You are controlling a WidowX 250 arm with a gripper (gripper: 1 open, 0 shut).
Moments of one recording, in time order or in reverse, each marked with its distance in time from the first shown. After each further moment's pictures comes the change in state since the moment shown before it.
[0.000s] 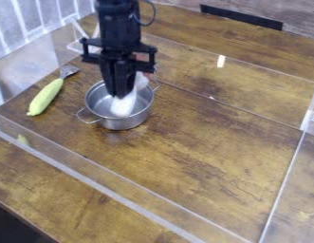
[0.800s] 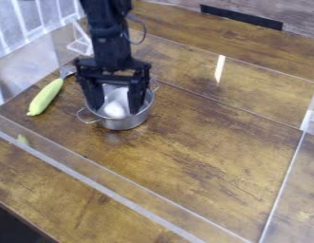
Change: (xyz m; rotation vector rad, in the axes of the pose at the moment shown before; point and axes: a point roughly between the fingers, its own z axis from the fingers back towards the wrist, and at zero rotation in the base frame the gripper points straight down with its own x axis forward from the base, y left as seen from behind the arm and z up) arm -0.003 0.005 -0.024 -0.022 -0.043 0.135
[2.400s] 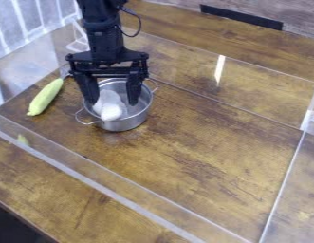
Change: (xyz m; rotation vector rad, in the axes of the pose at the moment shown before) arm 0.009 0.005 0.012 0.005 -0.067 0.148
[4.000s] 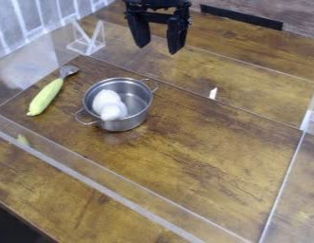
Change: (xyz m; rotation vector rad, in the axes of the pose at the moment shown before) arm 0.074 -0.052 0.033 -0.037 -0.005 -0.453
